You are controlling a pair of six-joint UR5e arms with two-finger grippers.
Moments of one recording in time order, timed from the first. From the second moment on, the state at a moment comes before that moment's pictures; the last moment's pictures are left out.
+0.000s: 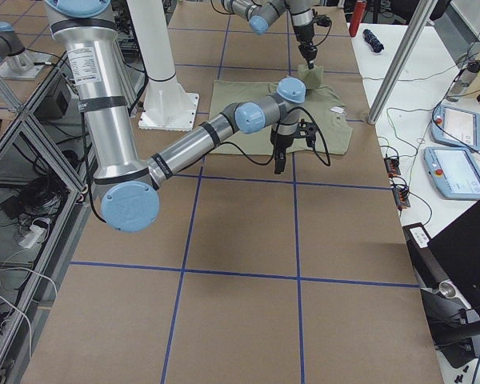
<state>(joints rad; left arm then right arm) -0.76 -2.59 -1.43 -1.78 -1.93 -1.60 1.10 -1.37 1.95 -1.74 2.25 0.60</state>
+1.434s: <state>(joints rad) -0.45 -2.75 -1.09 -2.09 -1.63 -1.82 1.09 -1.35 1.94 -1.74 2.26 0.62</state>
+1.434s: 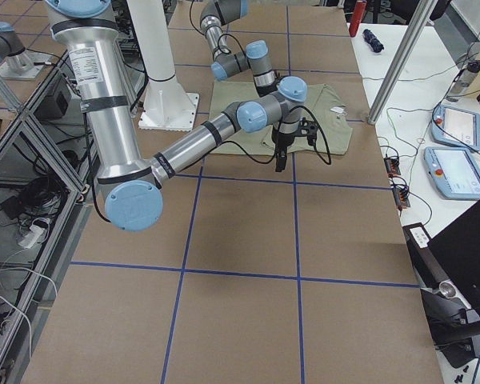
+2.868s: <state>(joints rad) -0.61 -2.03 -2.00 -1.73 -1.74 -1.25 0.51 -1.37 2.07 -1.50 1.88 1.28</state>
